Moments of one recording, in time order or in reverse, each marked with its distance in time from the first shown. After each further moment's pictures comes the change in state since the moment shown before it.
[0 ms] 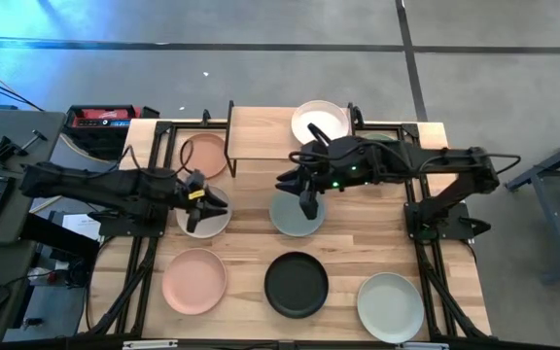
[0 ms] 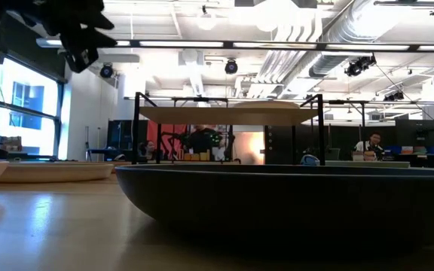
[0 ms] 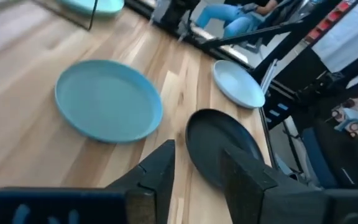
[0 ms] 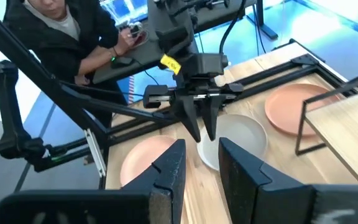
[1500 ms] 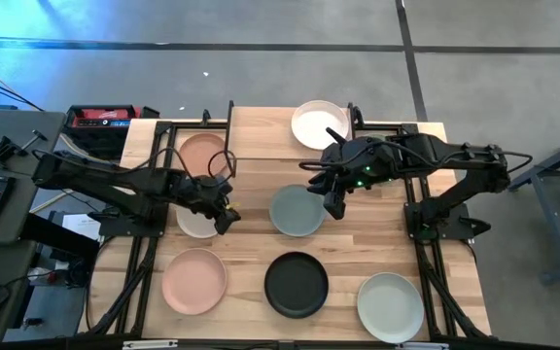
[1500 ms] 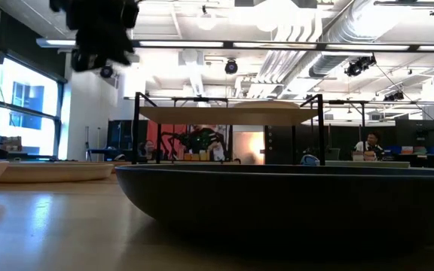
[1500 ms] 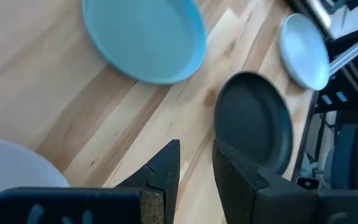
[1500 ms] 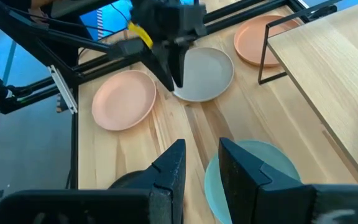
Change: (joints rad) left arm -0.027 0.401 0.310 -0.283 -0.031 -0.265; right arm 0.000 -0.084 0.000 -0.359 0.001 0.019
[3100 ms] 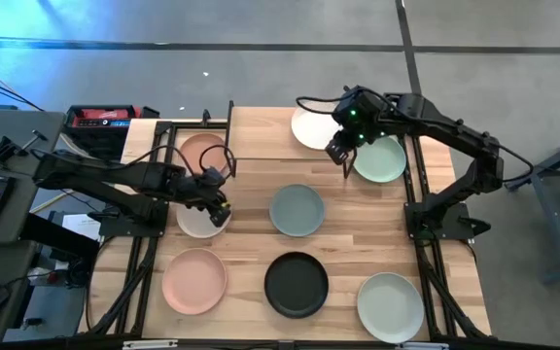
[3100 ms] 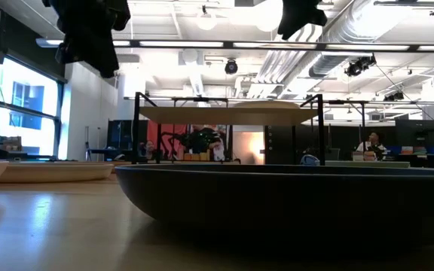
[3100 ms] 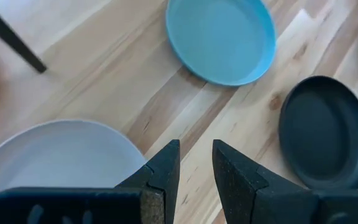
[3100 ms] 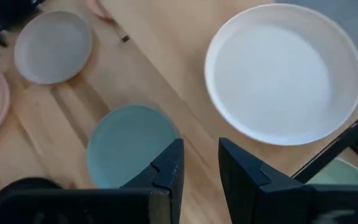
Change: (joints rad) left arm 0.001 0.015 0.102 -0.312 -0.182 -0.017; right arm -0.430 0.029 0.000 -0.277 -0.019 -0.078
